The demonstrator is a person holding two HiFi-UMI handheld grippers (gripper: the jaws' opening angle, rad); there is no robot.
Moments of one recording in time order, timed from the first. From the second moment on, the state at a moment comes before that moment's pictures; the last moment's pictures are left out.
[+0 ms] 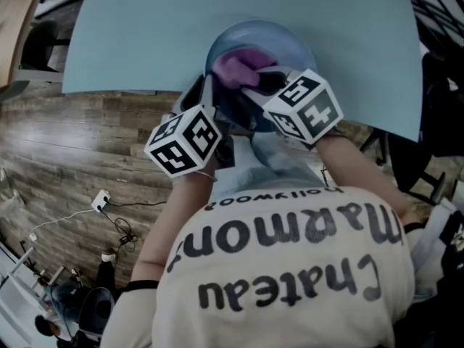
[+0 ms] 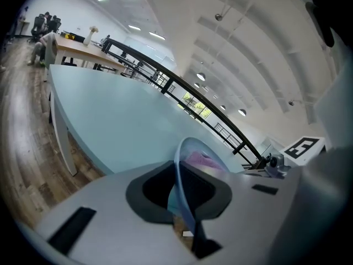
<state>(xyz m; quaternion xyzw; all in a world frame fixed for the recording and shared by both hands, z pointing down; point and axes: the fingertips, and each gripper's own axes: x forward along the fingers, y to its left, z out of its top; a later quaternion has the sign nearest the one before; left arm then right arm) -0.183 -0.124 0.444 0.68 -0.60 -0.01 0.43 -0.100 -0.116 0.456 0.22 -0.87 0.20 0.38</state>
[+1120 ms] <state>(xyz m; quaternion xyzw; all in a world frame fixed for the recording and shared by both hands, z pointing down) -0.173 -0.136 0.445 0.69 -0.59 -0.01 0.42 0.000 -0.126 0.468 0.28 -0.81 0.21 0.46</state>
